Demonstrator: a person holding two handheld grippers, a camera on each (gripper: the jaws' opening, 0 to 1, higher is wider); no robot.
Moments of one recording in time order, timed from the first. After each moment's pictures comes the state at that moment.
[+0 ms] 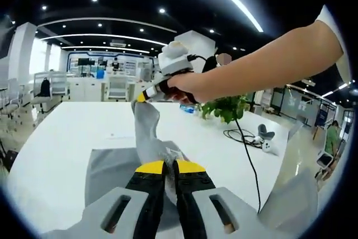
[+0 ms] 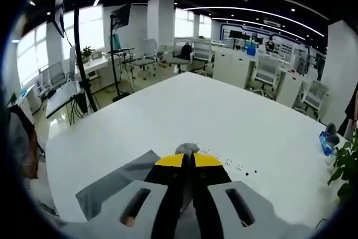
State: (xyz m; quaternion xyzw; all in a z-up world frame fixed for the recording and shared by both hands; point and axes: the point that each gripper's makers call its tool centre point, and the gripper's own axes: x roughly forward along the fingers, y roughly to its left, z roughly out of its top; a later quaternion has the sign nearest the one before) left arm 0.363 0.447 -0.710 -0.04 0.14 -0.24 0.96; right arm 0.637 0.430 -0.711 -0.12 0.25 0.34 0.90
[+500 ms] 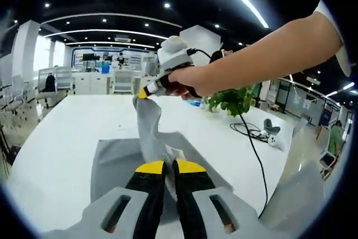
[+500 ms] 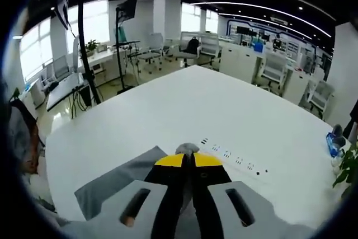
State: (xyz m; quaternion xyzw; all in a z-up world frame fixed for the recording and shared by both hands) left arm 0.361 0.466 -0.736 -0.03 0.17 -0.22 0.96; right arm 0.640 0.451 -0.738 -0.13 0.27 0.36 0.89
